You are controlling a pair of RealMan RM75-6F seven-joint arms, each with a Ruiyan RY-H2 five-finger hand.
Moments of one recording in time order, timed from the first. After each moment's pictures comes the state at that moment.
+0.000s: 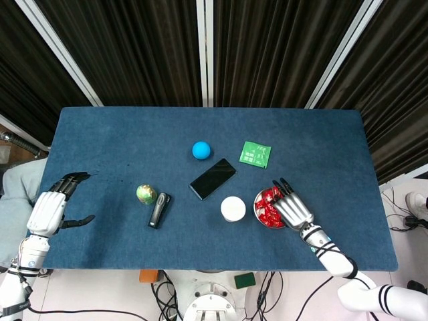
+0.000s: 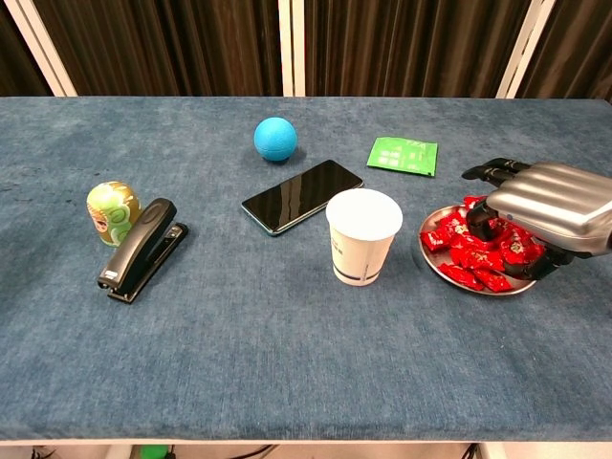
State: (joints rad) left arm -0.23 -1.20 -0.04 -1.53 1.55 1.41 -0.27; right arm 0.54 -1.49 0.00 -1.42 -1.43 1.00 -0.49
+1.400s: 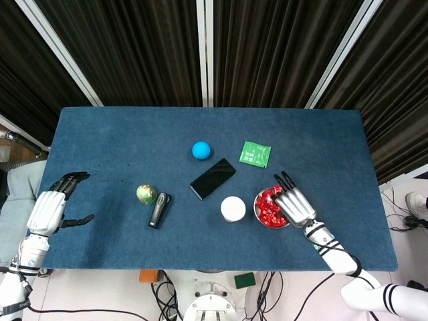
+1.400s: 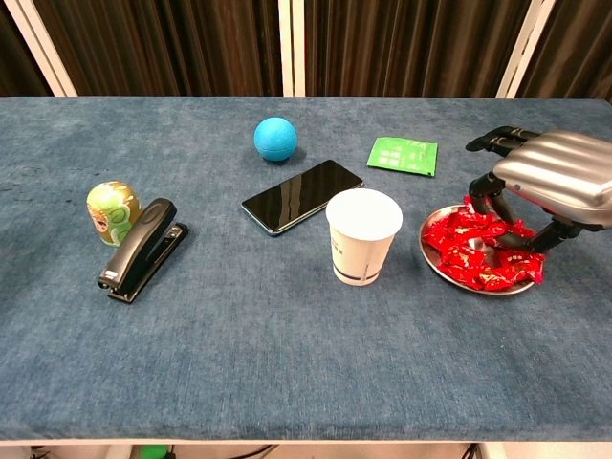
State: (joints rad) left arm -0.23 -1.20 -0.04 -1.52 1.54 1.40 -0.28; right arm 0.54 -1.45 0.02 -1.46 -1.47 1.06 -0.47
